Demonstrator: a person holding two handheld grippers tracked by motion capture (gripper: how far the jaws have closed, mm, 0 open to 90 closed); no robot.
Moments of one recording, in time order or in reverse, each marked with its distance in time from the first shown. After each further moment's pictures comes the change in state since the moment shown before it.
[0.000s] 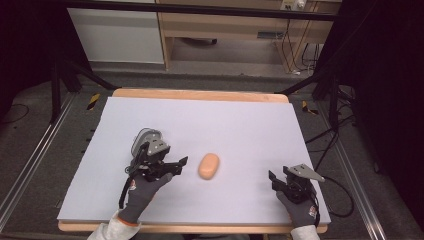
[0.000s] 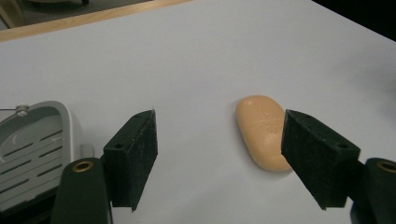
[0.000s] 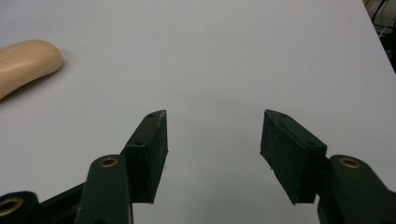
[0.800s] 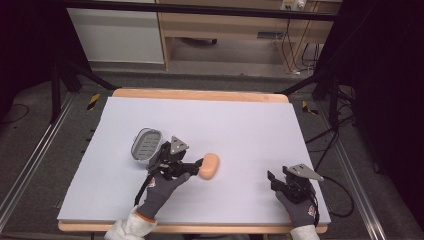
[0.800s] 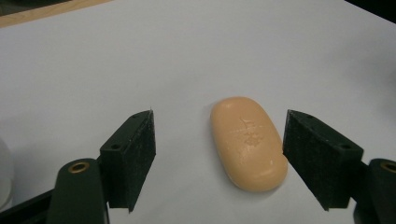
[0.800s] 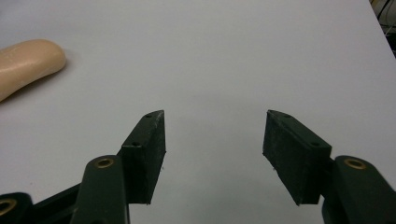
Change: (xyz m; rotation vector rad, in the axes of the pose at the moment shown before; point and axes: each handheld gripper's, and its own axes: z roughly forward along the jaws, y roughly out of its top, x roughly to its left) left arm -0.026 0.004 0.039 0.052 -0.017 0.038; right arm 0.001 0.000 0.002 0.002 0.013 0.001
